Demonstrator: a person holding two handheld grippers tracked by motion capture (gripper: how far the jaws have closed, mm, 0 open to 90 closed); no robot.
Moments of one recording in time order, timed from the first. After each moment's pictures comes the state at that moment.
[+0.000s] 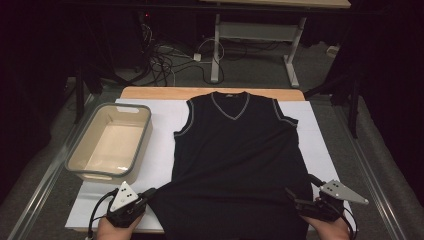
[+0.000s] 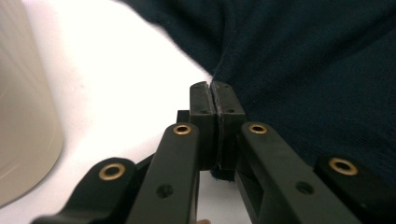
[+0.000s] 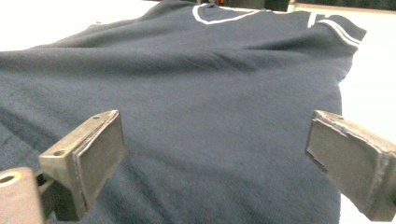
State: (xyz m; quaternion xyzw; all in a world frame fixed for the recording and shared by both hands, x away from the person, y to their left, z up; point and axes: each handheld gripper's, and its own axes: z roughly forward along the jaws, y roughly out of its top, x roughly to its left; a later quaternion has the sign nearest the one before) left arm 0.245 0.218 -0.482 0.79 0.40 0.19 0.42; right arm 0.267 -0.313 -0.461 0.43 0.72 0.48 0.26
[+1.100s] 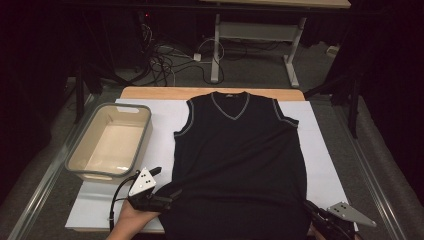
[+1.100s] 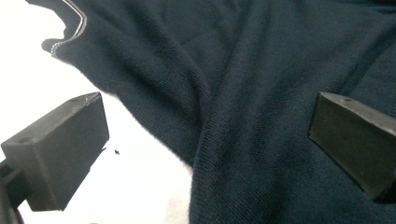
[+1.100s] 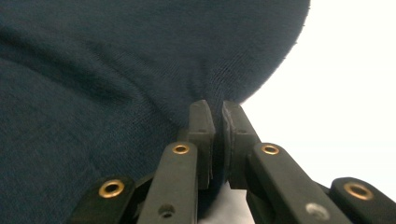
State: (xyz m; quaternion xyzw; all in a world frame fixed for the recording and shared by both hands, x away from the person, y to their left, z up) left arm 0.288 0.188 -0.485 0.79 0.33 0.17 0.49; right arm 0.220 -0.336 -0.487 0.49 0.74 0.39 0.25
